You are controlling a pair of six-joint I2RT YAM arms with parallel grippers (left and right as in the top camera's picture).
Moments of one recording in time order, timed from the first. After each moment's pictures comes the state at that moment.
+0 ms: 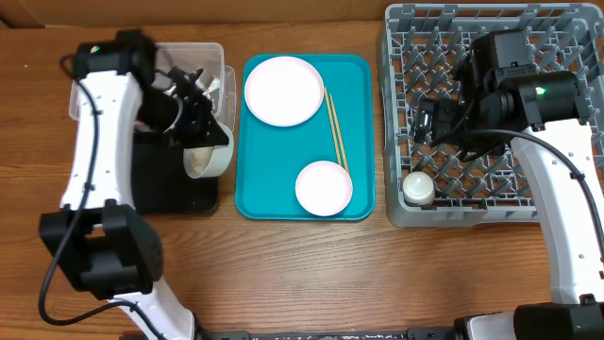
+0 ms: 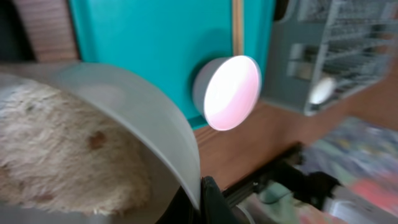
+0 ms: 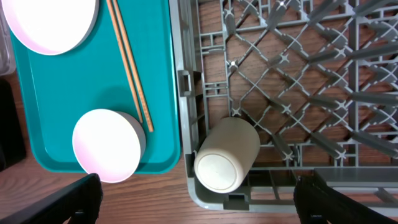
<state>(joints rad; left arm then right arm) 0.12 1.93 1.83 -1.57 0.68 0.15 0.12 1.59 1.69 -1.35 -0.12 0.27</state>
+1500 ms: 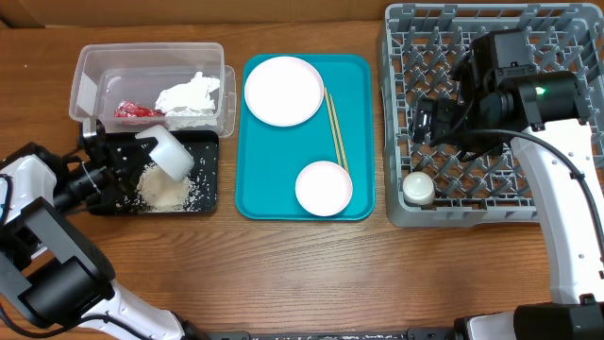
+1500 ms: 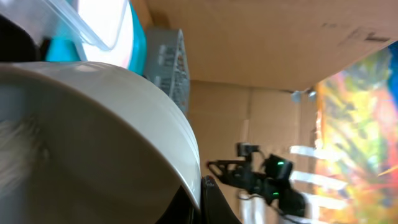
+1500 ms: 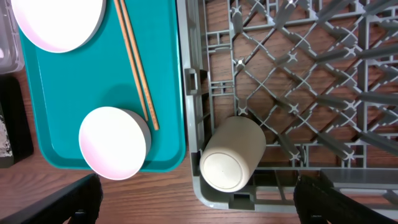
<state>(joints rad) 0.66 1.93 1.31 -1.42 1.50 0.37 0.12 1.59 1.69 -1.35 -0.14 0.26</state>
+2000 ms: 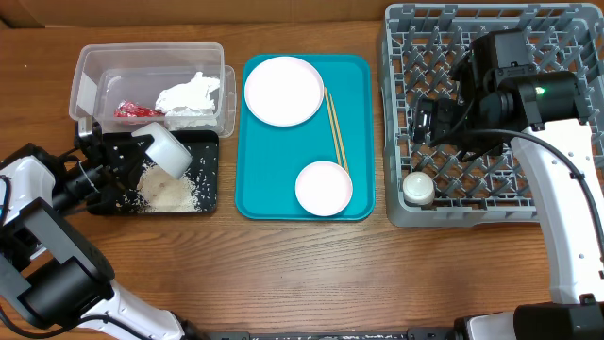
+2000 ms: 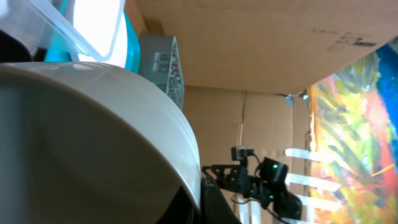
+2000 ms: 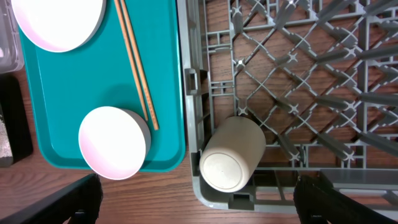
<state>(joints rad) 0.67 1.93 1.31 -1.37 1.52 0.33 0.12 1.59 1.69 -1.35 -0.14 0.26</state>
